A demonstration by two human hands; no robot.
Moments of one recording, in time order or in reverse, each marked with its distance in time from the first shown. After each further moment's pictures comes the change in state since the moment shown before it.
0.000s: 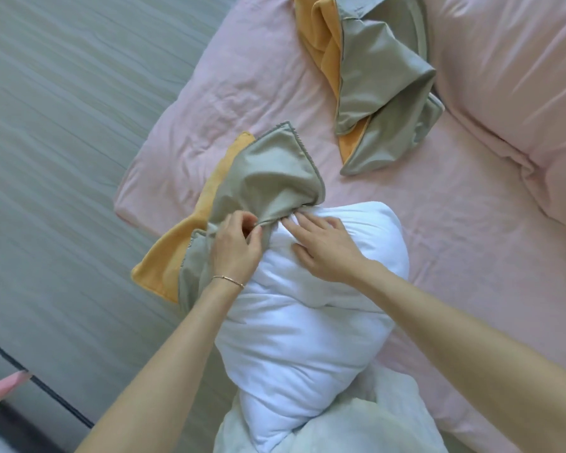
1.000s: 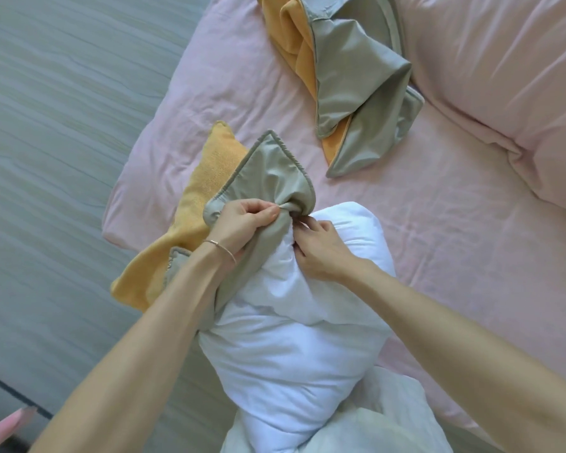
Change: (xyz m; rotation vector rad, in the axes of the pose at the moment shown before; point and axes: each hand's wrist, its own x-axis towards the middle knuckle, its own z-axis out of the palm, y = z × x) left_hand 0.049 0.051 -0.002 -0.570 -0.470 -0.348; right_hand 0.012 0.009 -0.004 0.129 -0.128 0.172
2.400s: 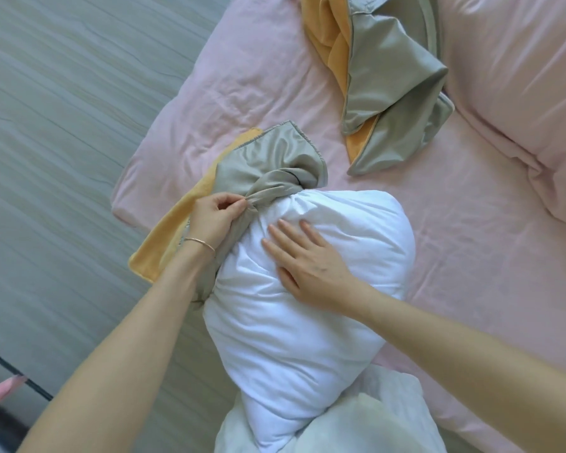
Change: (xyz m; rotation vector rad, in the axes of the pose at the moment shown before) left_hand 0.003 -0.035 -0.064 0.151 0.309 0.131; right_hand -0.013 -0.042 0.036 -0.287 0.269 -0.319
